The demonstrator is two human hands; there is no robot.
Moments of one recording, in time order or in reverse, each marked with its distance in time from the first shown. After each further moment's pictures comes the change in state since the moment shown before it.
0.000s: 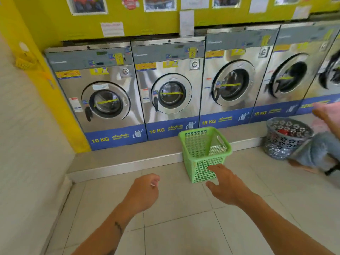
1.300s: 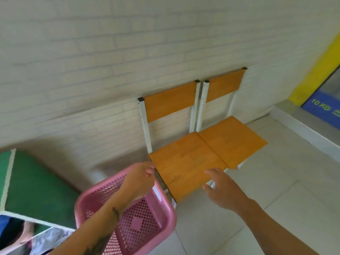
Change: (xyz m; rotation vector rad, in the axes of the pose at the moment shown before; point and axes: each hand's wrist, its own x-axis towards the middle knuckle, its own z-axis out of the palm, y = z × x) left_hand -1.099 -0.273 0.046 -0.275 0.850 -0.939; right_hand -0.805 -0.356 0.322 -0.158 -0.788 -1.000
